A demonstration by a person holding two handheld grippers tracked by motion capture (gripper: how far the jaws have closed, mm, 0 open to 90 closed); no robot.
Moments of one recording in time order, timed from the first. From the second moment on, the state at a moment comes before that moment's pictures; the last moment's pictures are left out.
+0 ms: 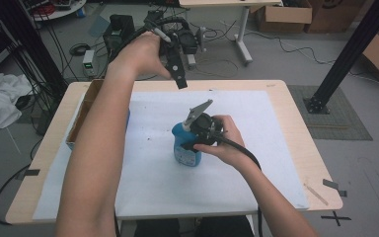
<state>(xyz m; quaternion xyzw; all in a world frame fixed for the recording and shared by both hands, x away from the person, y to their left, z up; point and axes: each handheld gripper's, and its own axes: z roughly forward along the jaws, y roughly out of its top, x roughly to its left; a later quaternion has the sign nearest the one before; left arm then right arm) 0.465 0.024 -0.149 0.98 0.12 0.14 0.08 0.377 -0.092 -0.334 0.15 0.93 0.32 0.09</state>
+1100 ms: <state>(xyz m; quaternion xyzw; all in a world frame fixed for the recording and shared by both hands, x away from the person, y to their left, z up) 0.461 0.028 -0.148 0.98 0.12 0.14 0.08 0.371 -0.091 -0.321 -0.02 0.92 0.39 0.02</state>
